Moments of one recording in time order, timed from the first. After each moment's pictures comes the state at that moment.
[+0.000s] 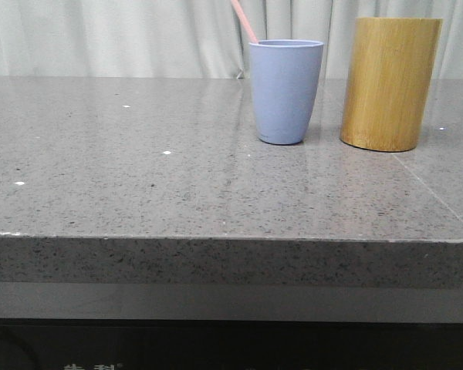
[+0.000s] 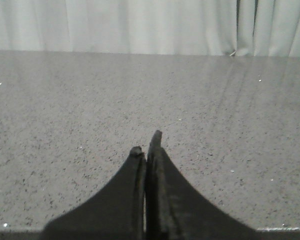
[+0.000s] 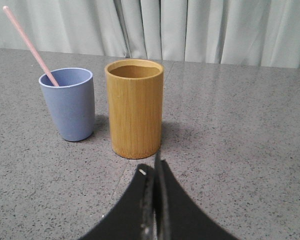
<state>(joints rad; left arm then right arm) -0.05 -0.01 -0.18 -0.12 0.35 0.09 0.15 0.22 -0.34 0.07 0.30 -0.01</state>
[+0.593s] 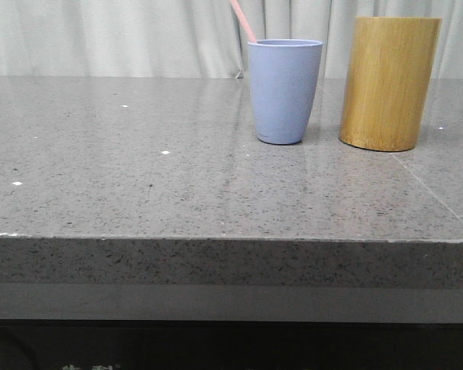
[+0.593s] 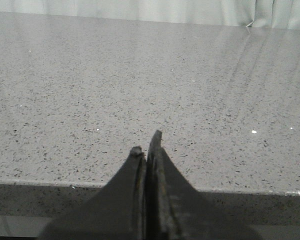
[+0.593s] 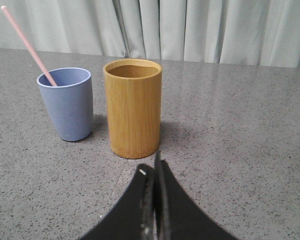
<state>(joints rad) -0.05 -0.01 0.00 -0.08 0.22 0.03 0.15 0.22 -0.34 0.07 0.30 -0.01</state>
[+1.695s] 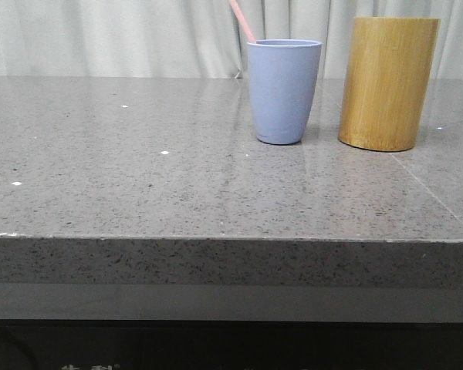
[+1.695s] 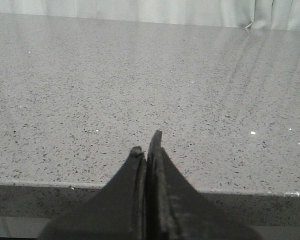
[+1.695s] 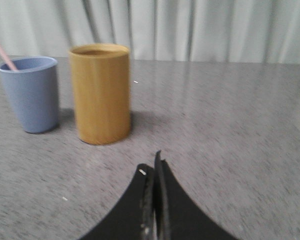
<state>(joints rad) -0.05 -0.01 0.00 -0.08 0.22 0.03 0.02 0.02 -0.11 0.07 0.22 -0.01</state>
